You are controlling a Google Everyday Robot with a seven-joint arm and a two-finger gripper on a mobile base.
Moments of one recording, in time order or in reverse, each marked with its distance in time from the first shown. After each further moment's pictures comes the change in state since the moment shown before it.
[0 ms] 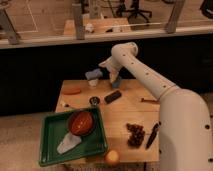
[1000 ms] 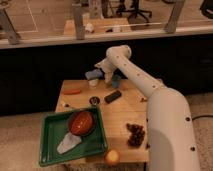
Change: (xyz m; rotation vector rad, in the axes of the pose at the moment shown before) arm -0.003 -0.017 0.043 0.022 -0.011 0.012
